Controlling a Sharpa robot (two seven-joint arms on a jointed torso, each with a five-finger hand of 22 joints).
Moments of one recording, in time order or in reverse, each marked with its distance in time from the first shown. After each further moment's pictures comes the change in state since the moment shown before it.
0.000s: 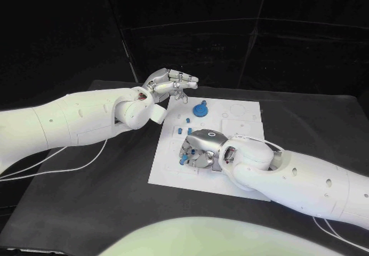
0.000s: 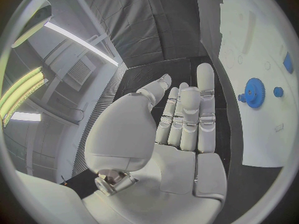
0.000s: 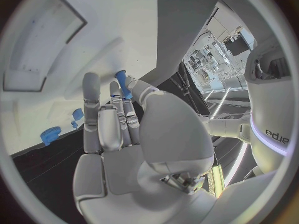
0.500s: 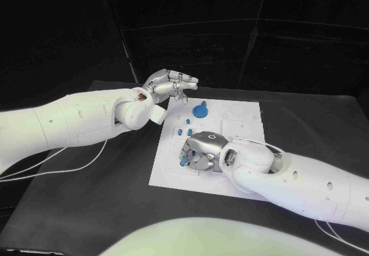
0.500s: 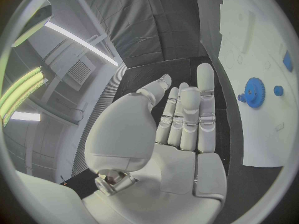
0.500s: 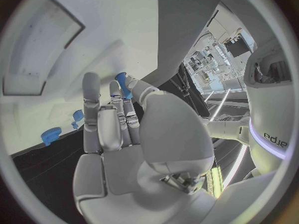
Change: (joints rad) left arm 0.000 0.001 0.000 -0.001 0.000 0.004 -0.003; left_hand 0.000 0.000 0.000 0.000 0.000 0.000 0.000 0.000 0.000 0.000 0.000 0.000 0.000 0.000 0.000 0.000 0.000 0.000 0.000 0.000 0.000 0.000; right arm -0.005 -0.008 -0.001 0.012 -0.017 -0.006 -0.006; right_hand -0.004 -0.004 0.000 0.000 0.000 0.001 -0.003 0.003 0.001 0.000 0.000 -0.004 0.000 0.000 0.000 0.000 0.000 0.000 0.000 0.000 0.000 0.002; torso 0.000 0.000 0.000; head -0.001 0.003
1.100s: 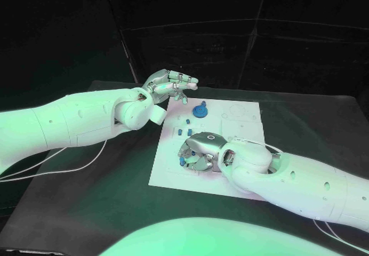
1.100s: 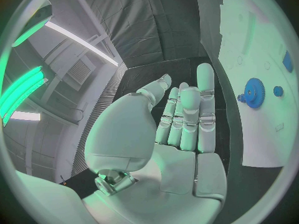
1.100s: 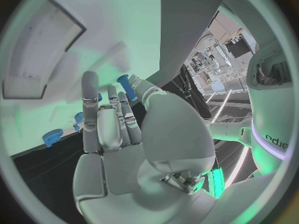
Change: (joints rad) left arm 0.000 -0.001 0.000 0.001 0.000 0.002 -0.002; left_hand 0.000 0.000 0.000 0.000 0.000 -0.004 0.004 0.000 0.000 0.000 0.000 0.004 0.000 0.000 0.000 0.000 -0.001 0.000 0.000 0.000 0.000 0.000; right arm -0.002 0.010 -0.002 -0.010 -0.006 0.010 -0.017; right_hand -0.059 -0.043 -0.066 0.024 0.012 -0.177 0.024 -0.034 -0.008 -0.117 0.030 -0.056 0.001 -0.003 0.015 0.000 -0.012 0.000 -0.027 0.027 -0.022 -0.051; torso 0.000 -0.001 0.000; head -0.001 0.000
